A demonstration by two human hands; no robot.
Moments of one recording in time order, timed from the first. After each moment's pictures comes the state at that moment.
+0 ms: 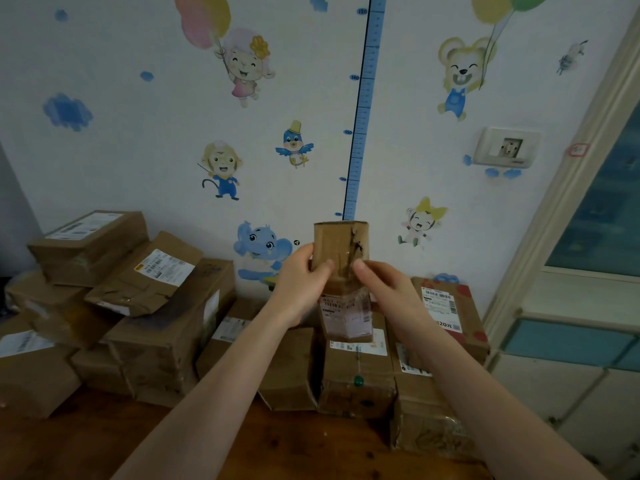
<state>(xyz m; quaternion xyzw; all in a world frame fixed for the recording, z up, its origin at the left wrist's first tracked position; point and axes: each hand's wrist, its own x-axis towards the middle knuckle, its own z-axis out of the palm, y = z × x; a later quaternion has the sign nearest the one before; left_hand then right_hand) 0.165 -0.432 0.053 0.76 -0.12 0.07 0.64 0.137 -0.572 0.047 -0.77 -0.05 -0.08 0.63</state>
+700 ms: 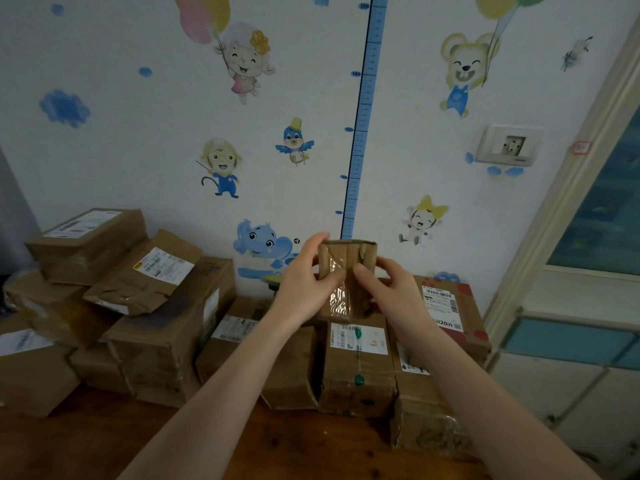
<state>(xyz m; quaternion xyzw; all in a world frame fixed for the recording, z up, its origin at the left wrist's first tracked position) 0.169 -0.429 0.042 0.78 -0.17 0.10 0.59 0.142 -0.572 0.042 -0.76 -0.02 -0.10 0.64</state>
